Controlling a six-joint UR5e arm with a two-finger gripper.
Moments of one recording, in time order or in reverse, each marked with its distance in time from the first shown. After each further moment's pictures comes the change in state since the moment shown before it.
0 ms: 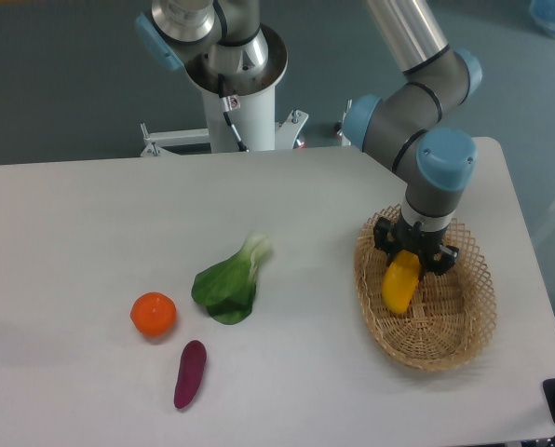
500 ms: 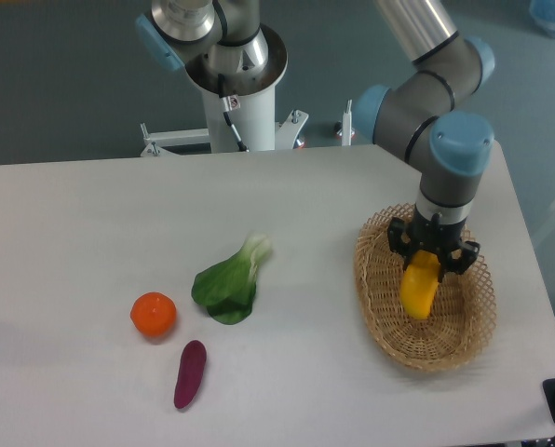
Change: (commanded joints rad) arm 0.008 0.049 0.107 0.000 -0.136 -0.246
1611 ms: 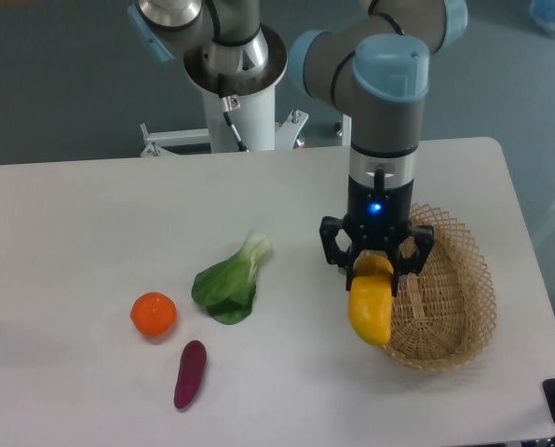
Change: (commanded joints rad) arm -0.192 0.155 0.042 -0.002 -0.037 -0.278
